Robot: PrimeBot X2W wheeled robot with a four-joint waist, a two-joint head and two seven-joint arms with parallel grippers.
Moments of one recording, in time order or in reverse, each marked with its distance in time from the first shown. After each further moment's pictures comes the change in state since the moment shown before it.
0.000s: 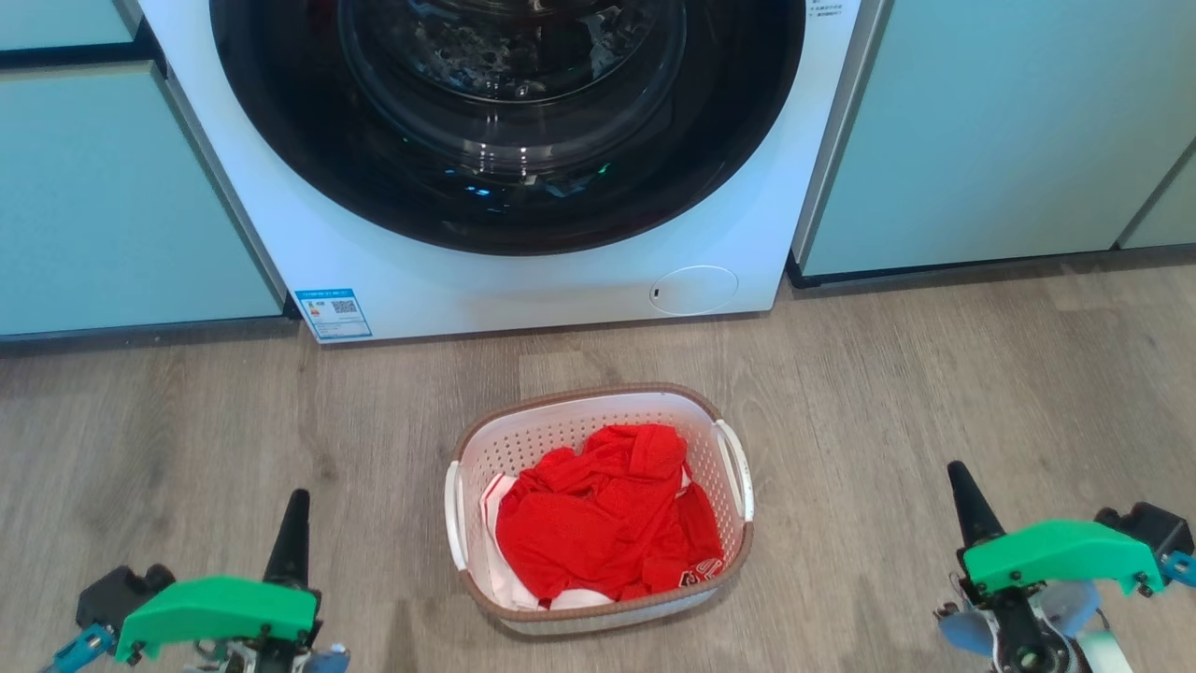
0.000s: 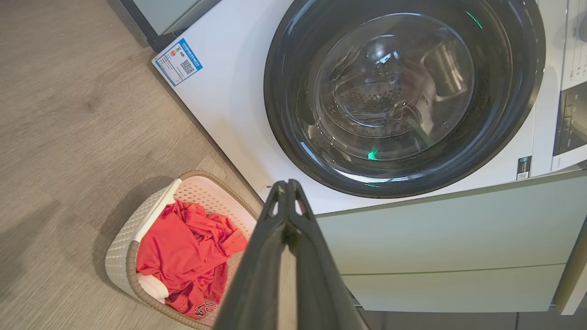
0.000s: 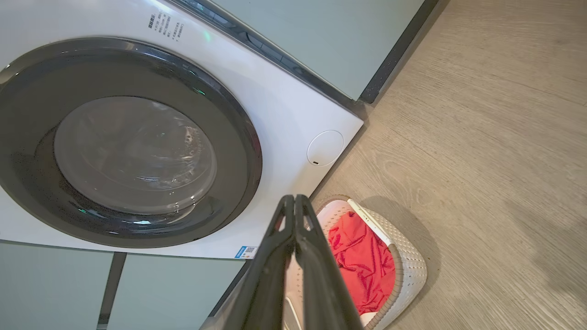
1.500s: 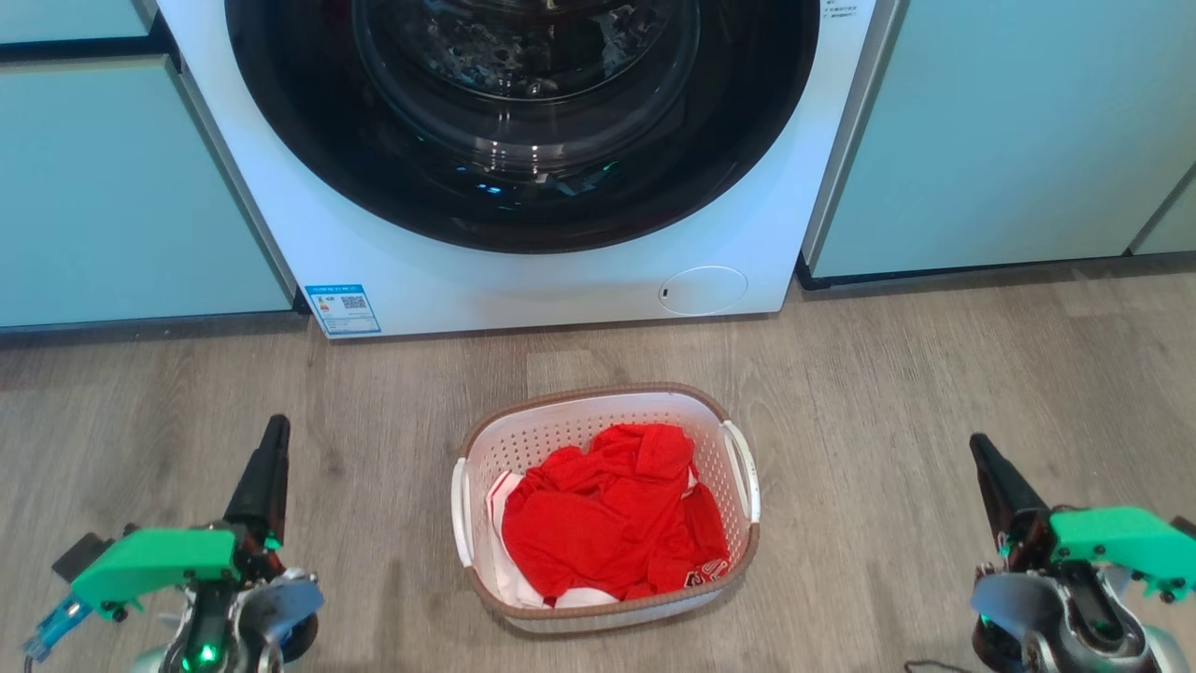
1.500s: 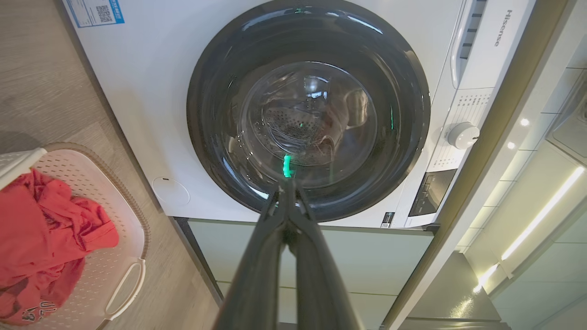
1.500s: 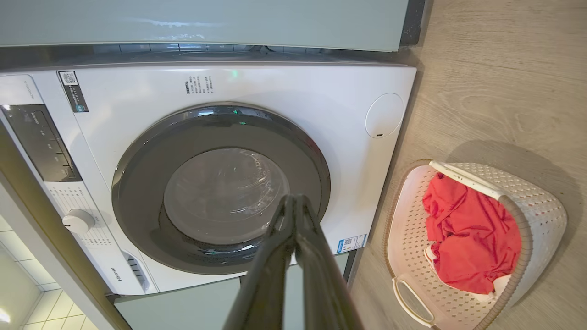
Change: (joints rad) left arm -0.107 0.001 0.073 0.028 -0.461 -0.089 0.129; right arm -0.019 0.000 -0.099 -0.037 0.487 0.000 0.127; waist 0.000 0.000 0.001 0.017
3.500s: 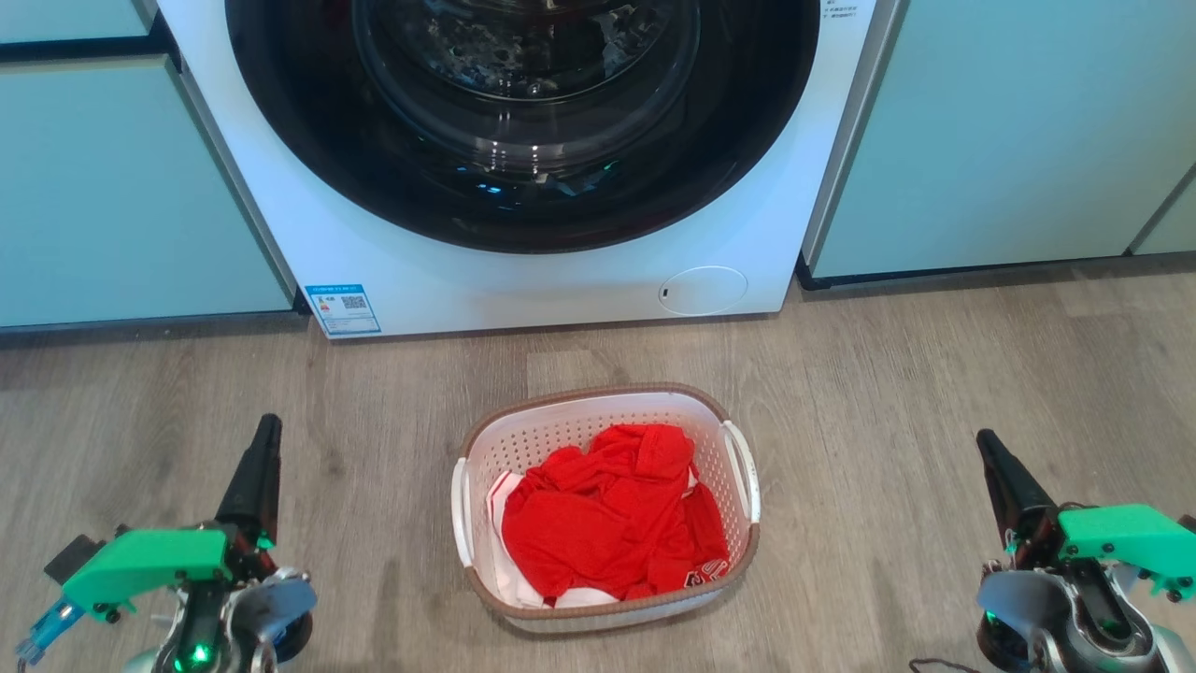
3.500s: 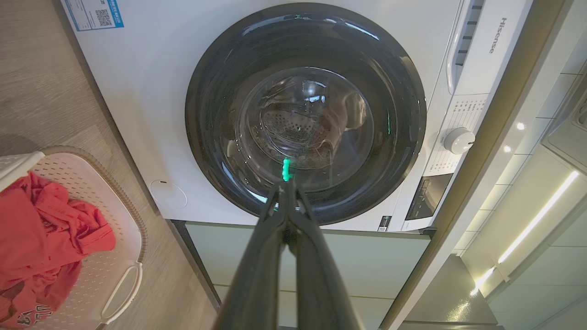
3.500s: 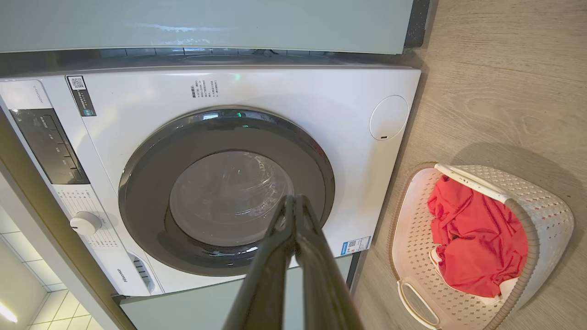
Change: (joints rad) left arm -0.004 -0.004 0.022 0.000 -0.001 0.000 0.011; right arm -0.006 0.002 -0.020 -0.006 0.003 -0.001 0.012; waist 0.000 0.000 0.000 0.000
